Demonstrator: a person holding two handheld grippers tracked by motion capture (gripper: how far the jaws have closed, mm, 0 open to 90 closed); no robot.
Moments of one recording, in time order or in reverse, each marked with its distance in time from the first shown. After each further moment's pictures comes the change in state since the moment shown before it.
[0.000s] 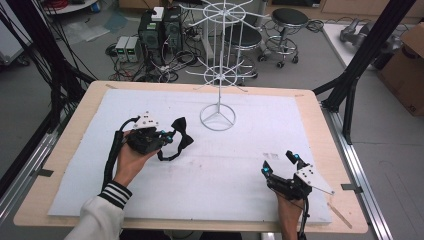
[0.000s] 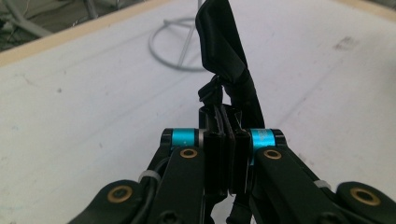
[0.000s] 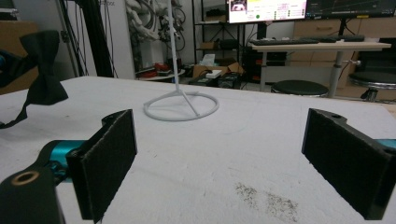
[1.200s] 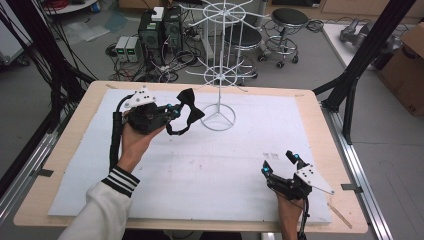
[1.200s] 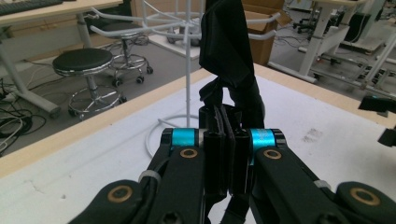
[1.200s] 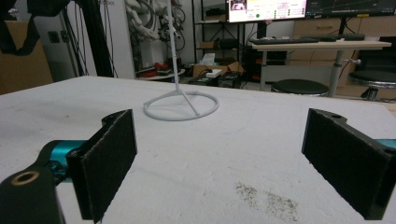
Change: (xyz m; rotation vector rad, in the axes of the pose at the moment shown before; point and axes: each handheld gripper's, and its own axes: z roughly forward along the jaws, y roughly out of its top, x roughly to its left) left arm -0.002 0.068 -0.015 -0.253 -0.034 0.010; right arm 0.000 0.000 0.000 0.003 0.000 0.004
